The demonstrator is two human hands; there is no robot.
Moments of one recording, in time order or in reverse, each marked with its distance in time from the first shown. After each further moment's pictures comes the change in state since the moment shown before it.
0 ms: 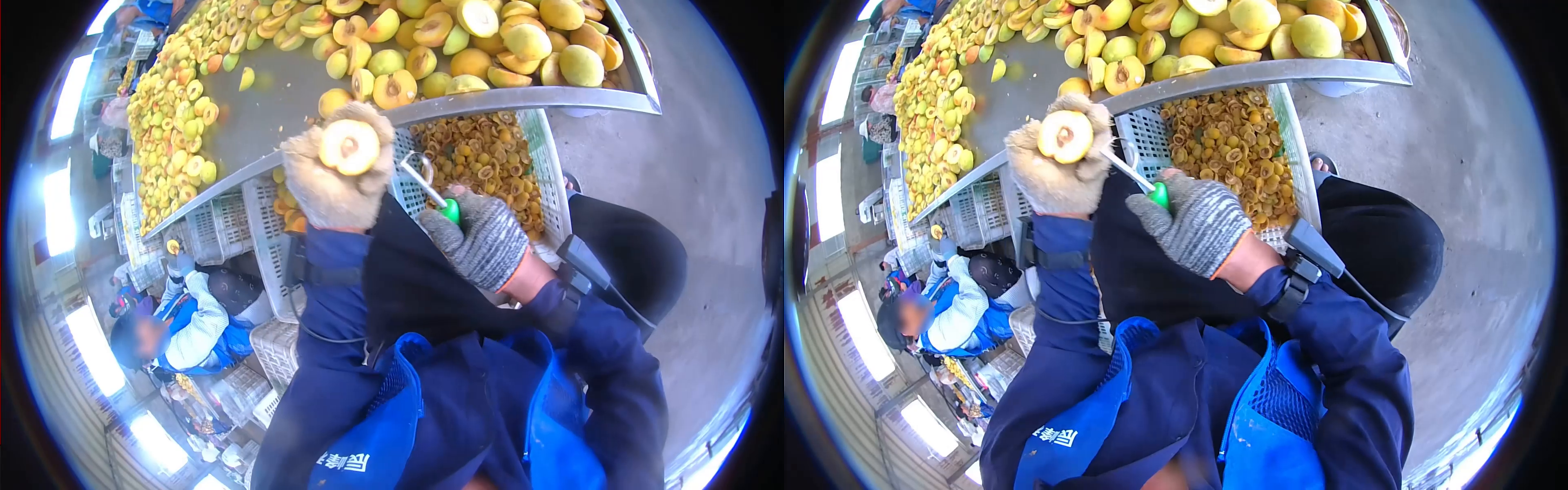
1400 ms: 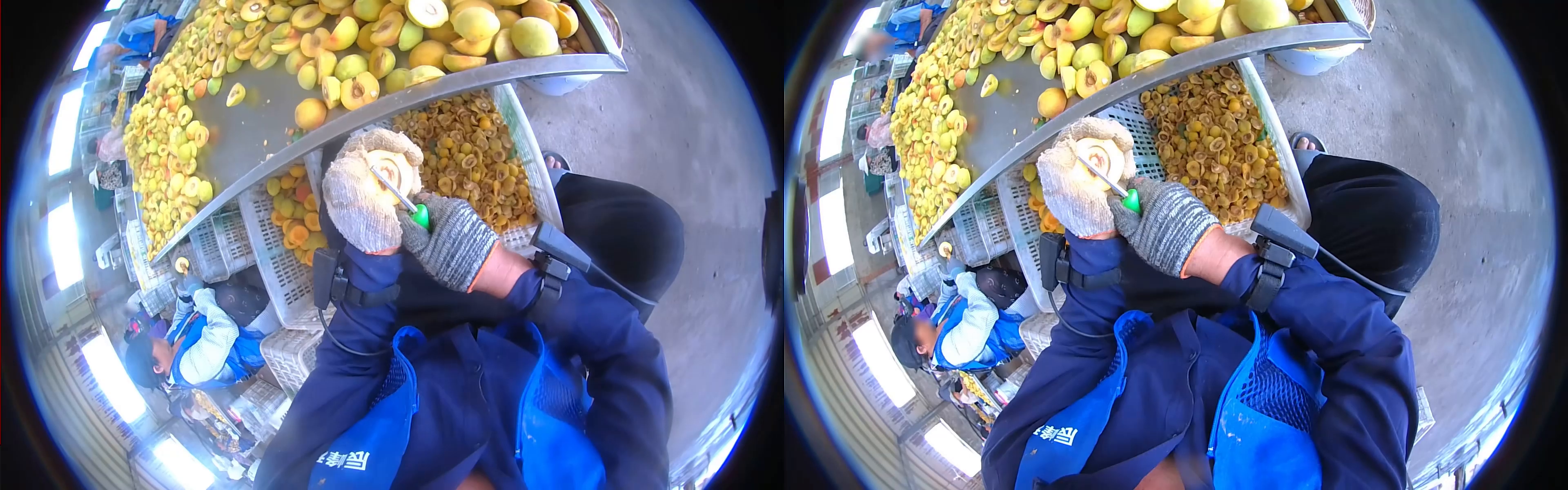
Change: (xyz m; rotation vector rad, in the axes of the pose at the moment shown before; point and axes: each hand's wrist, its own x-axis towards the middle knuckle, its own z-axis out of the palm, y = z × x) left_hand -0.060 -0.090 -0.036 1.284 0.076 0.710; right_hand -0.019 0.011 0.019 0.206 -0.042 -0.014
